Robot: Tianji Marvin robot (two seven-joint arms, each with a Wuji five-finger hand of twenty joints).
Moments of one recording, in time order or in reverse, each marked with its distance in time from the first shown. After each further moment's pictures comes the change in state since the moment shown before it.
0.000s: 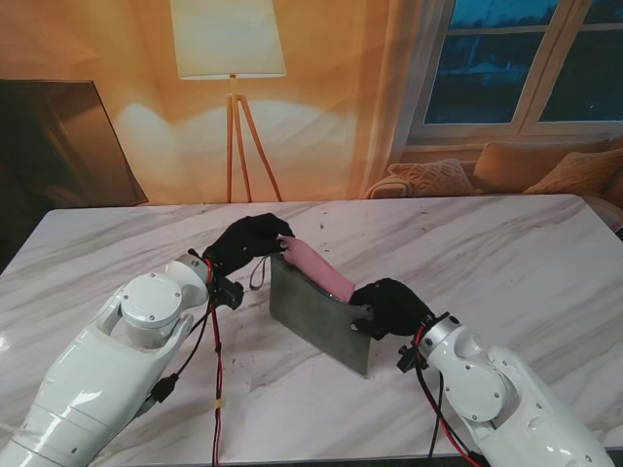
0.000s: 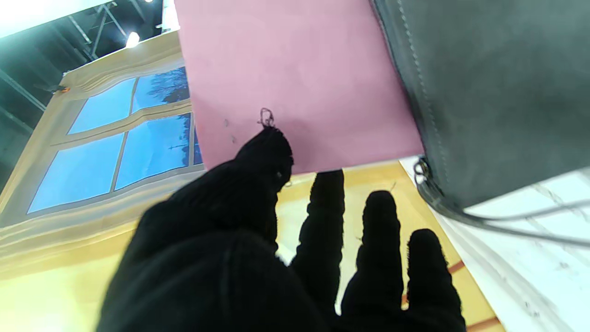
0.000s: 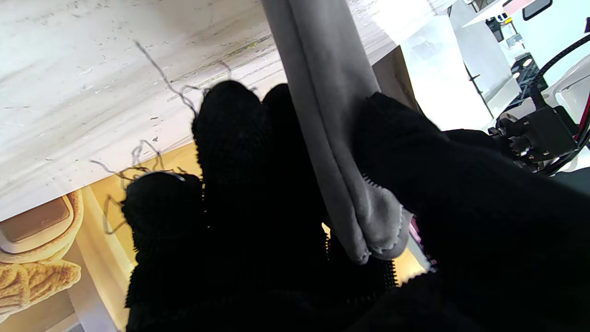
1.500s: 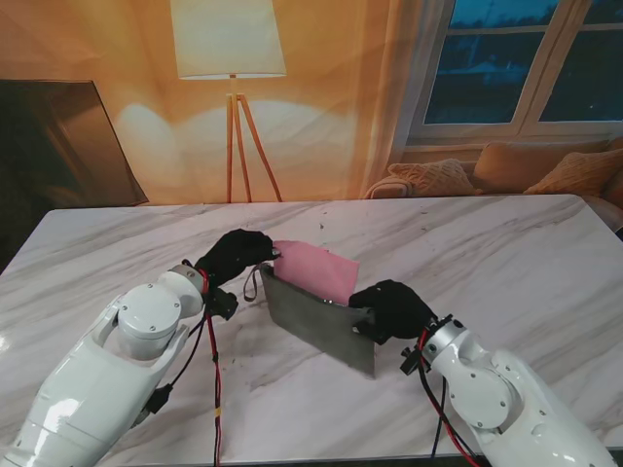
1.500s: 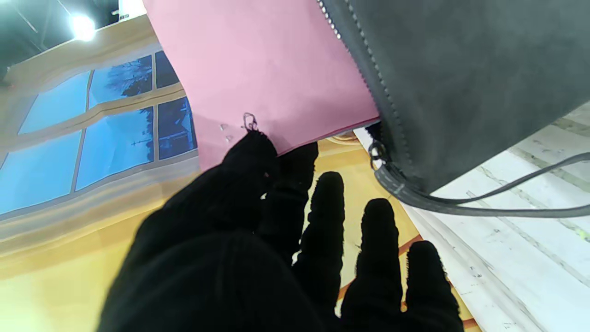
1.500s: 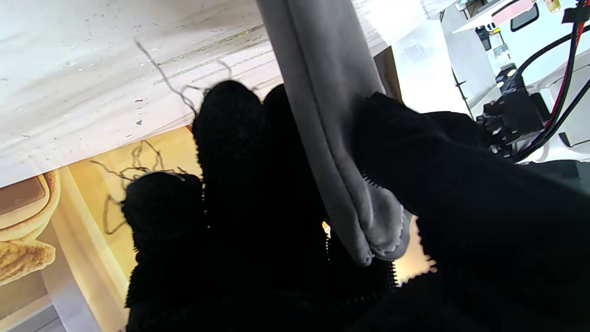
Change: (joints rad) left arm 0.061 0.006 -0.032 -0.045 0.089 0.072 0.030; right arm -0.027 0.004 0.020 -0.019 -0.059 -0.061 -0.040; left_hand -0.014 0.075 -0.122 0.034 0.149 0.275 -0.015 -0.118 -0.103 0.011 0.087 0.100 -0.050 -0.012 -0.005 0.026 -0.011 -0.026 -0.181 0.045; right_hand 0.000 0.000 0.000 0.000 0.000 0.000 0.000 0.011 0.000 -0.004 -0.003 0.010 -0.001 0.000 0.000 0.000 0.000 0.000 0.000 0.000
